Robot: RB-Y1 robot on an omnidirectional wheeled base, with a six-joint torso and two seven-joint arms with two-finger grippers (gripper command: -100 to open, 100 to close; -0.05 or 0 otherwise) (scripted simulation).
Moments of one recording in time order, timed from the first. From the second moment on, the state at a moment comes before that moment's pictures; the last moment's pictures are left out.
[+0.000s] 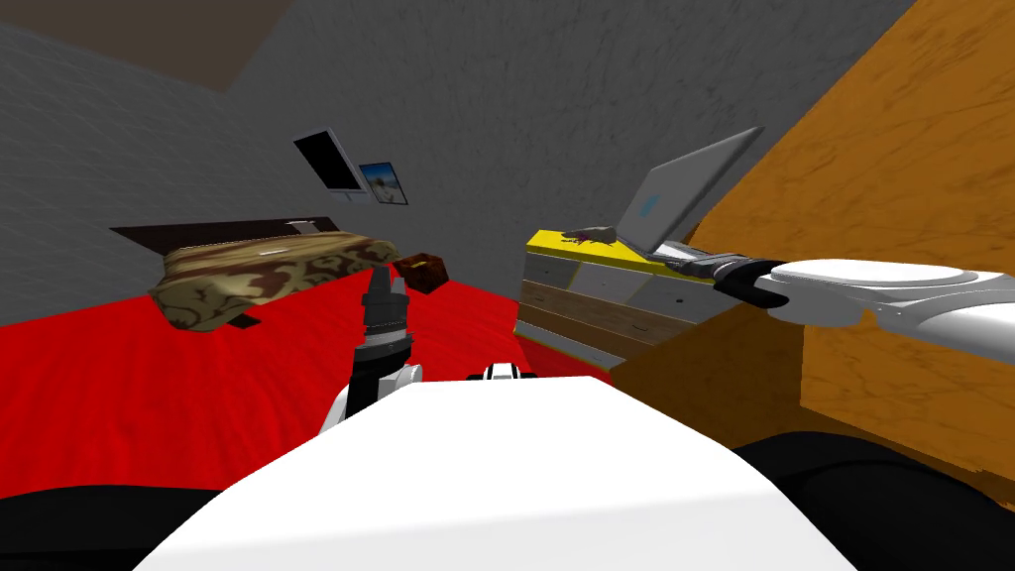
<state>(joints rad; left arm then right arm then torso) 0.54 -0.03 0.06 -2.36 -0.11 -0.47 -0.17 0.66 -1.76 -0.35 -1.35 0.32 0.13 -0.12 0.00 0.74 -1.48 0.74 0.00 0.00</state>
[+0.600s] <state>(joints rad) 0.54 -0.03 0.06 -2.36 -0.11 -0.47 -0.17 0.69 -1.83 -0.39 -1.31 0.31 0.14 -0.11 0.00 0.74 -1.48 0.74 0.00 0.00</state>
